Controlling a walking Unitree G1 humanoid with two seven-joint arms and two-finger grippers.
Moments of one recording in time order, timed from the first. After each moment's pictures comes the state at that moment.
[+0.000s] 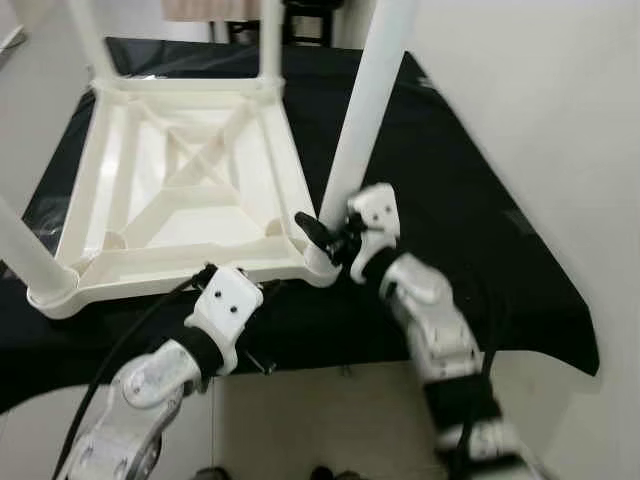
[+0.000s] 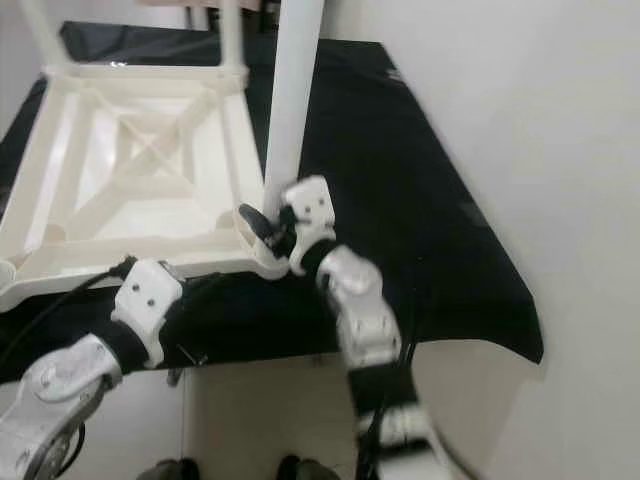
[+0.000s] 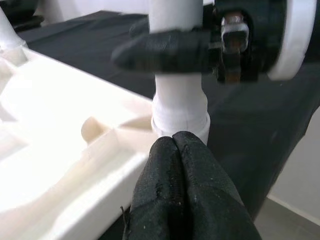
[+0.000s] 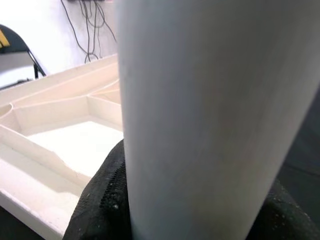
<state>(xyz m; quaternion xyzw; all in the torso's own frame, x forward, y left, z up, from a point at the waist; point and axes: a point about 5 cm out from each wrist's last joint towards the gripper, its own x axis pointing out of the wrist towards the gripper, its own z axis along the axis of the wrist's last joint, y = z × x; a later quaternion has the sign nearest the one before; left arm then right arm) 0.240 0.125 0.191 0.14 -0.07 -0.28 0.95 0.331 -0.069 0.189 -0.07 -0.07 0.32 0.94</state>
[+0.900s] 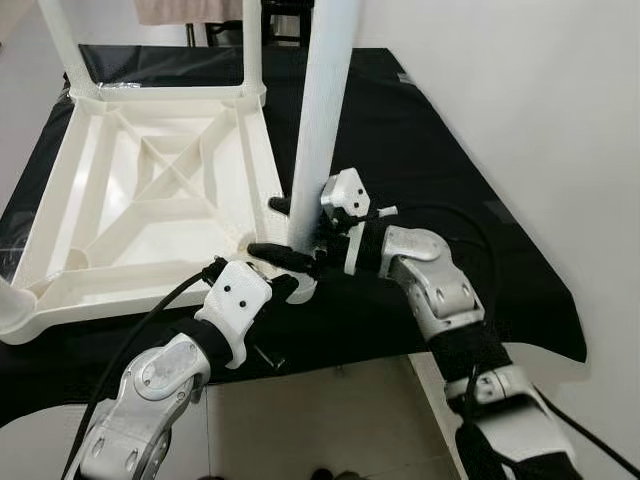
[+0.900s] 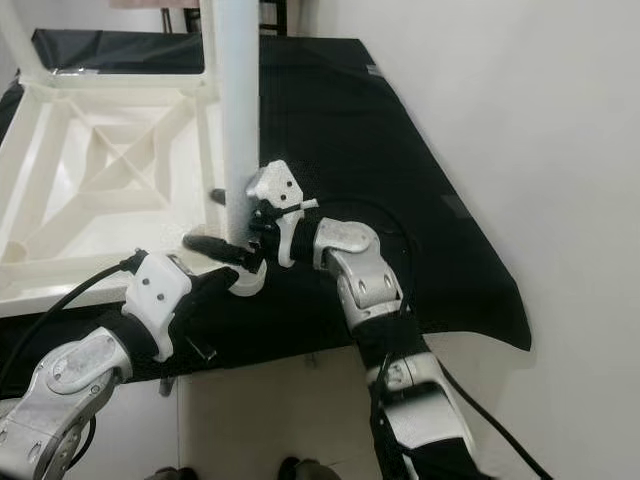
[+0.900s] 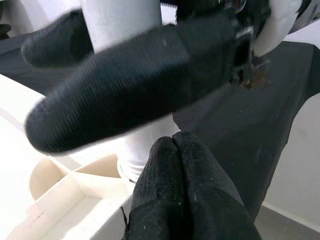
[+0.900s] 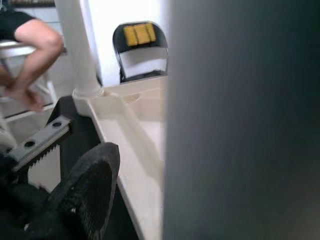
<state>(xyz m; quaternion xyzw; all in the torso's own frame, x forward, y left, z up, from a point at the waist) 0.245 0.120 0.195 0.14 -0.08 -0.29 0.94 0.347 -0.057 0.229 -0.09 -0.08 0.61 0.78</state>
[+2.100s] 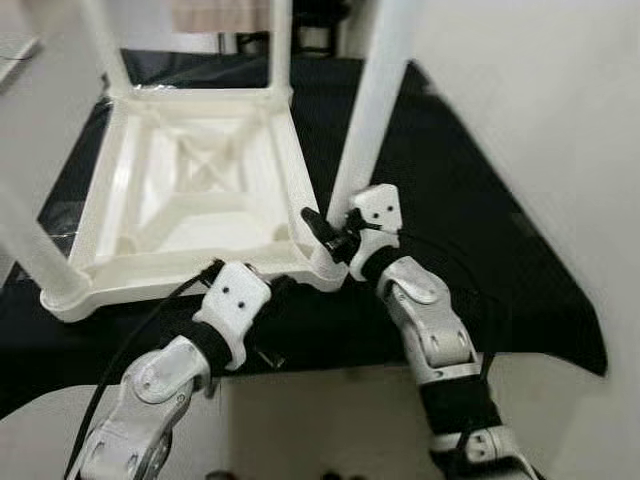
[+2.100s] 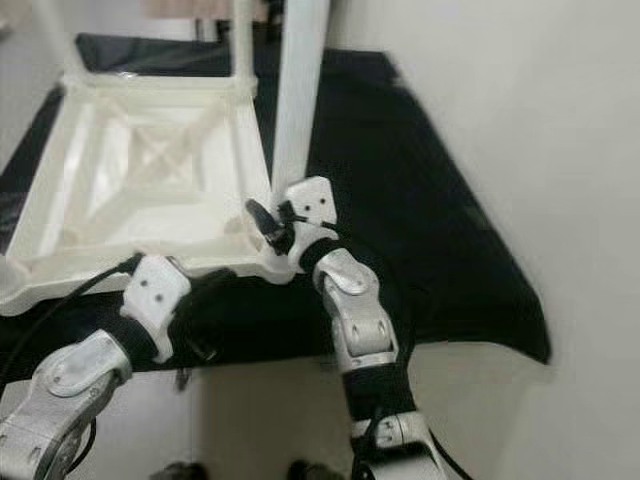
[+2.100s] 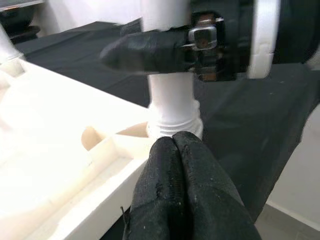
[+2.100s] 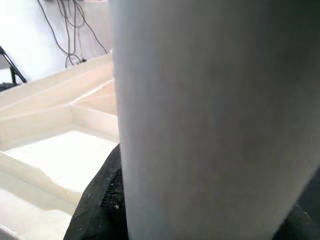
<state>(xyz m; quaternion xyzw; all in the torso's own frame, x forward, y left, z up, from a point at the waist) 0.242 0.121 0.194 0.14 -0.08 -0.29 0.94 0.341 -0.071 0.197 -0.05 -0.06 0.28 0.96</state>
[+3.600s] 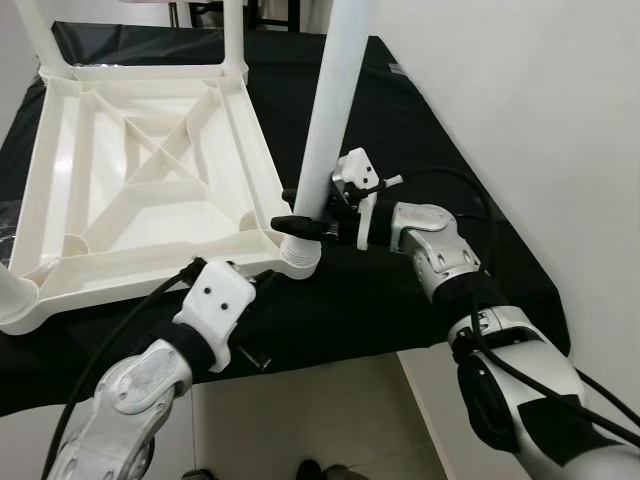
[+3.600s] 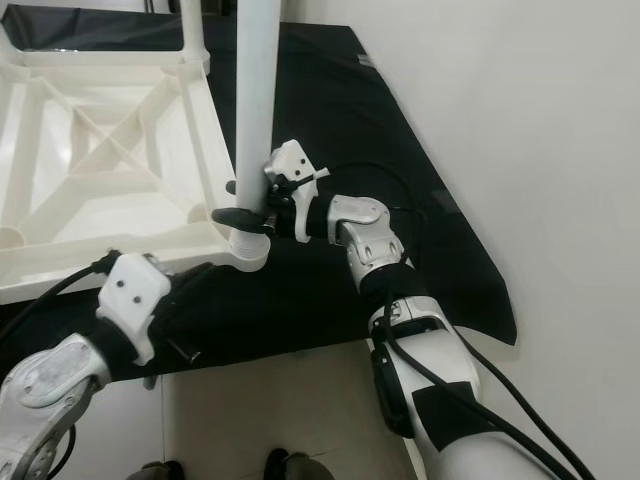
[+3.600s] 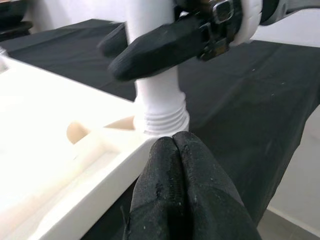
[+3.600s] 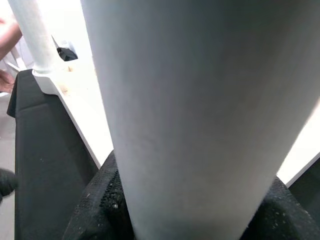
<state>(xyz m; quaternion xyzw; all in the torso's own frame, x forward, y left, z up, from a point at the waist) 0.227 0.136 0.203 0.14 -0.09 -0.25 0.95 0.384 -0.091 0.234 -0.11 -0.05 0.56 0.82</state>
